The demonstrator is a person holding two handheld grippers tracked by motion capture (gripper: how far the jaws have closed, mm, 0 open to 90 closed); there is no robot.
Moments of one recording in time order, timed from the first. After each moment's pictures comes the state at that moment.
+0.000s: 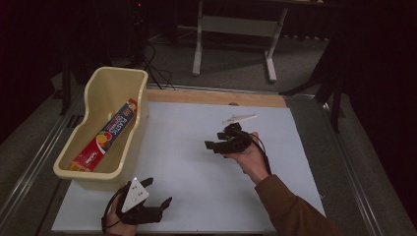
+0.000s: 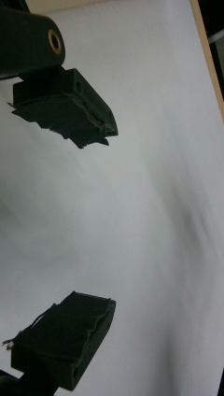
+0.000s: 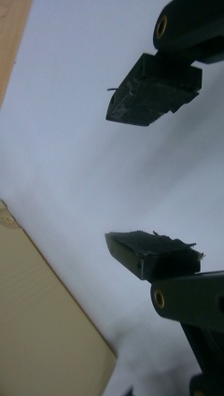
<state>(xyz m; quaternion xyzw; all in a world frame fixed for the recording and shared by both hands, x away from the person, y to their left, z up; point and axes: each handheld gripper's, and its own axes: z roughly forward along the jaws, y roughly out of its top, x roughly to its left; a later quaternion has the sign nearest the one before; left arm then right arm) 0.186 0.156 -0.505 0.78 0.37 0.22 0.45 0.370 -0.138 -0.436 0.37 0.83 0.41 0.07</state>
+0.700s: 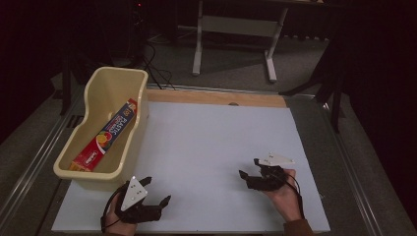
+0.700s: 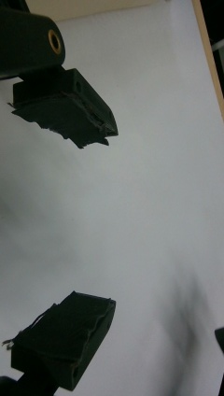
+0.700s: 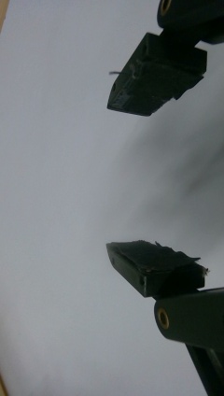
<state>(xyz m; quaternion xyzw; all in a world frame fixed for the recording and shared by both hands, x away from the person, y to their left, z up) 0.187 0.159 -0.505 0.78 0.38 0.23 0.45 0.291 -0.241 -0.494 0.38 0.81 0.40 0.18</state>
